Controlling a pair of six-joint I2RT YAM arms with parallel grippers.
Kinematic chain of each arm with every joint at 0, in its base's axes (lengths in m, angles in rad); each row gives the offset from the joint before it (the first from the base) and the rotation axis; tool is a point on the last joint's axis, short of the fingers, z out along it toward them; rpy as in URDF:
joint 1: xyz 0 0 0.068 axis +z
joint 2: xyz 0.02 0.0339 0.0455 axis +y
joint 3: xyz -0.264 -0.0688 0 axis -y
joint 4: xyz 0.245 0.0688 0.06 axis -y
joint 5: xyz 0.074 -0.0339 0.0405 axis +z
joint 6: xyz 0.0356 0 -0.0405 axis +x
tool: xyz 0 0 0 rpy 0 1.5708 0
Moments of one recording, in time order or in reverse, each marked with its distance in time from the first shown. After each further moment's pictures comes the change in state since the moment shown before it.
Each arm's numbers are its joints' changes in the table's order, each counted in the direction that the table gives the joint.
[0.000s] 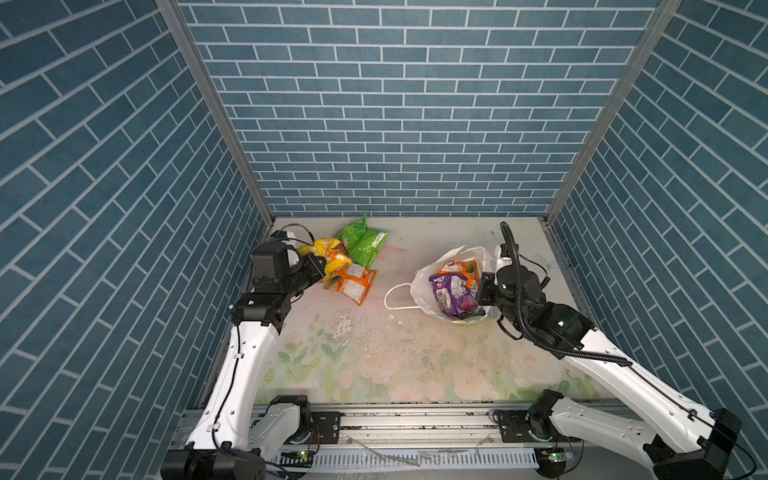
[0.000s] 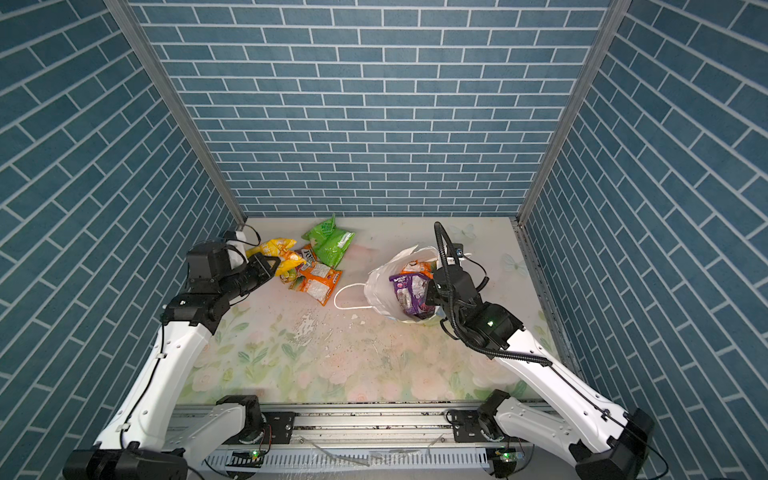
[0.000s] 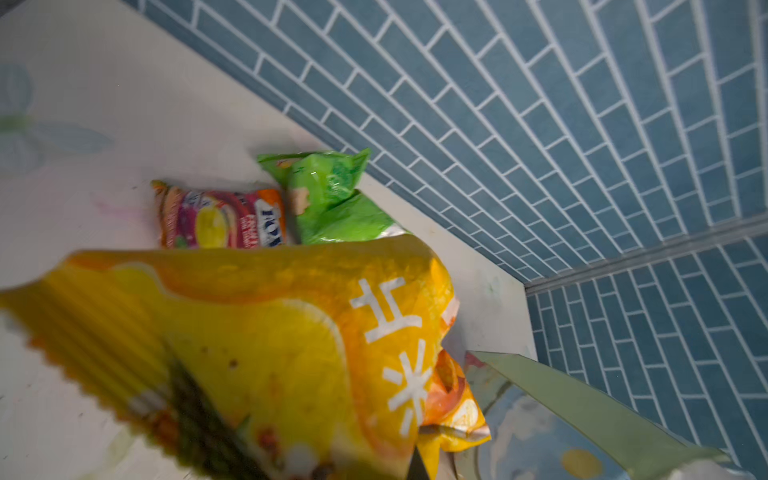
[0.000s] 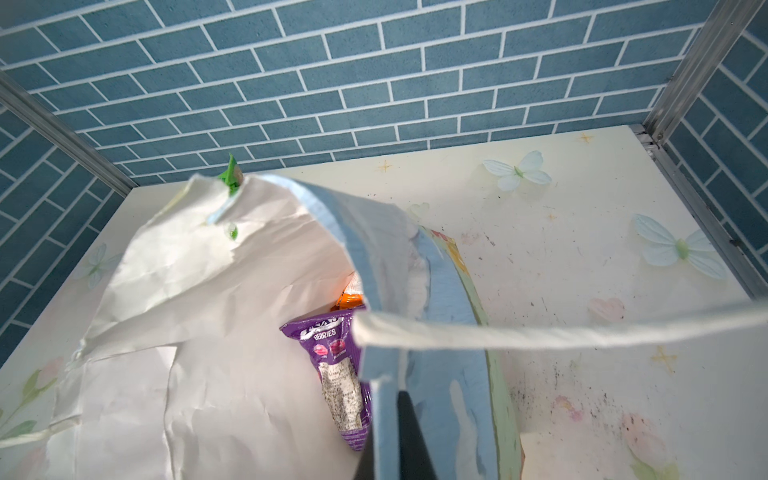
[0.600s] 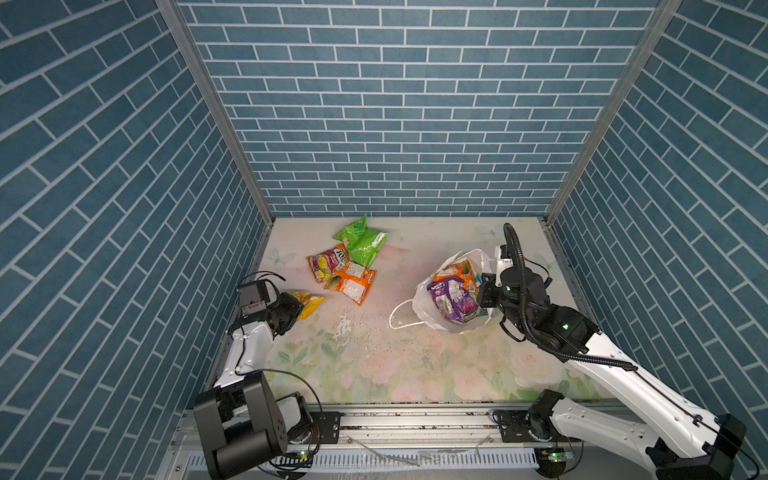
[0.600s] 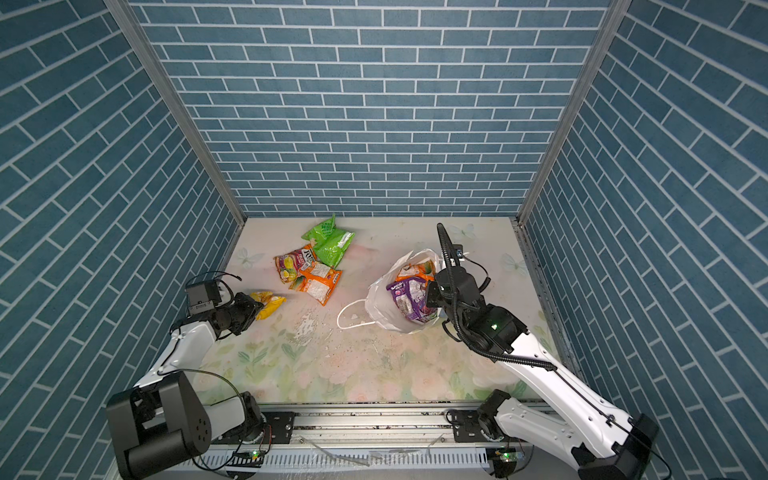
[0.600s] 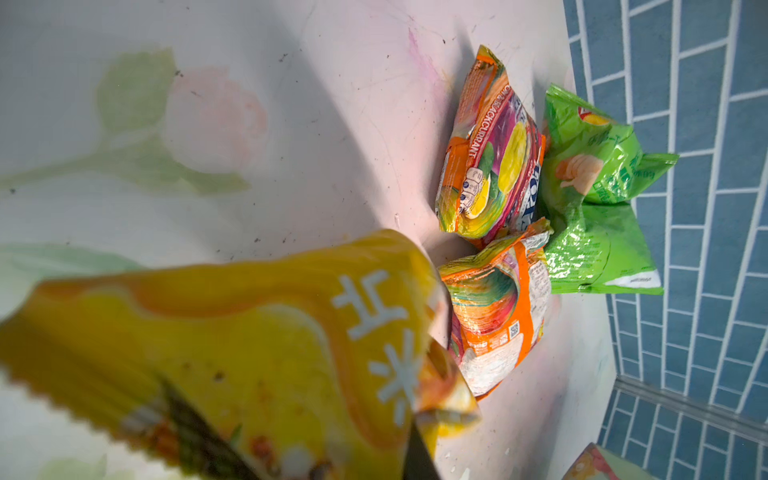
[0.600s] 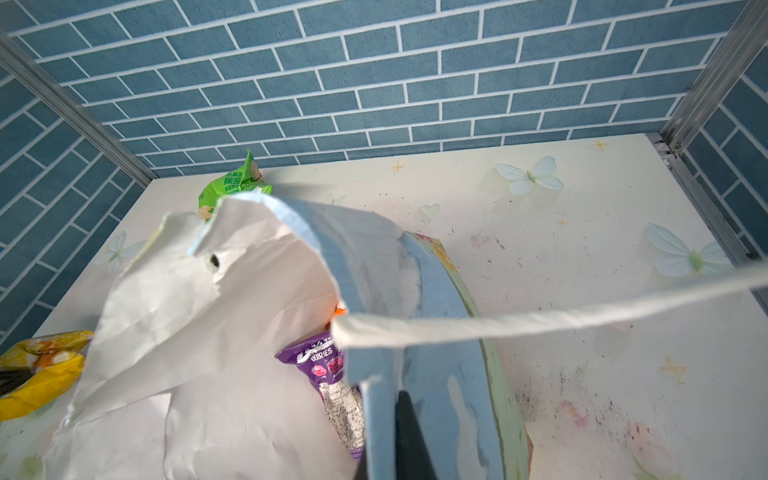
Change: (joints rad) left arm 0.317 0.174 -0.298 0.137 -0.093 -0.066; right arm -0.003 -0.026 -0.009 0.000 0.034 -0.026
